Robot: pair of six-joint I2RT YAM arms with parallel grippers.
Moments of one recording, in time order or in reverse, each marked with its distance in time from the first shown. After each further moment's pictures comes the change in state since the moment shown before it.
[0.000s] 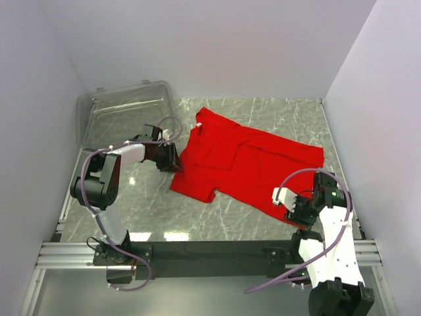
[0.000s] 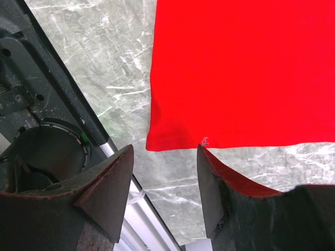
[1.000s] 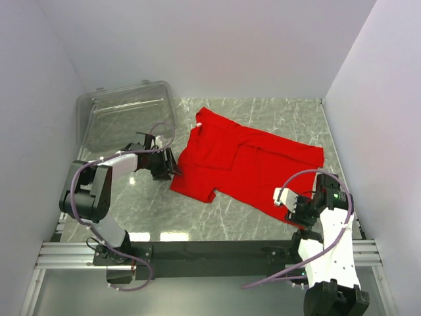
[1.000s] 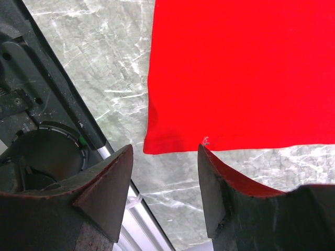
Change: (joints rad) left arm 0.031 -0.160 -0.177 0.048 0.009 -0.064; right arm -0.060 -0.020 0.000 -0.014 -0.047 -0.063
